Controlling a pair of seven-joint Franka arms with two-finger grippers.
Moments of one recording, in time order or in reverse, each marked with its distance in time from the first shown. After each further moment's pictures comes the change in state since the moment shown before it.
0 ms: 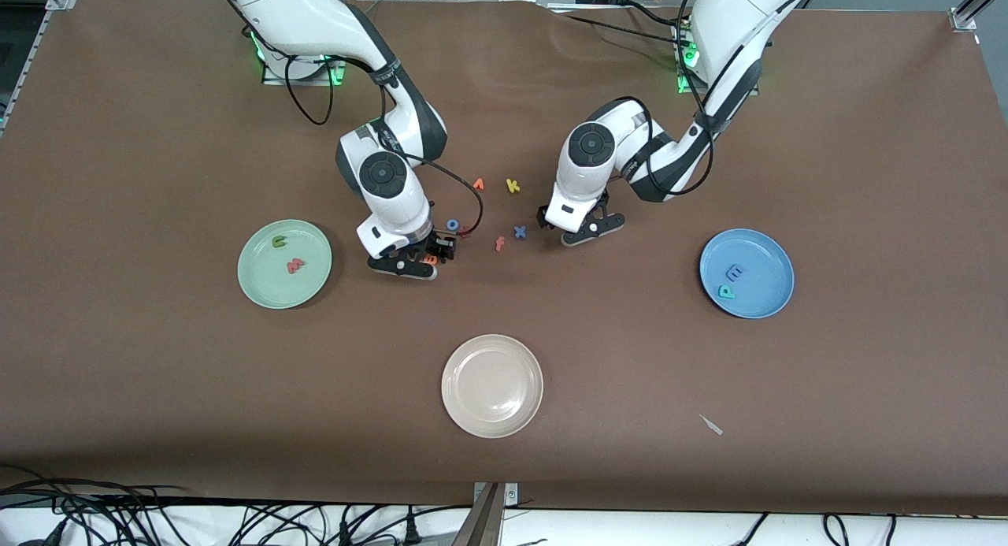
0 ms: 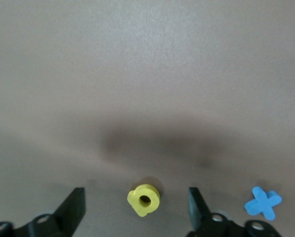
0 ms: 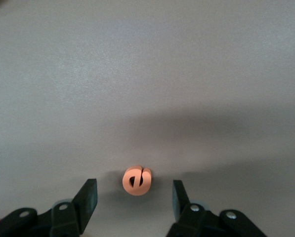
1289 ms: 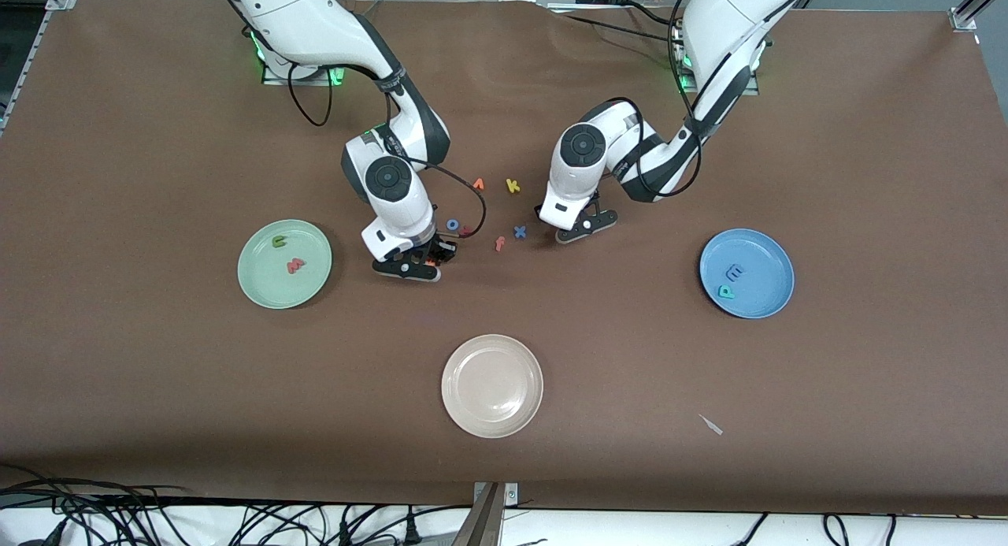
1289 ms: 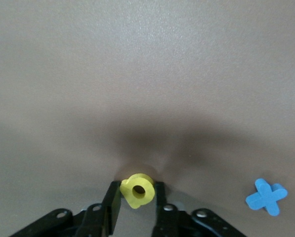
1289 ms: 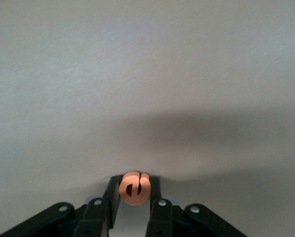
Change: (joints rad) left arm -0.022 0.028 -0.001 0.008 0.000 0.012 -0.043; right arm 0.011 0.026 -0.029 0.009 -0.002 0.006 -0.054
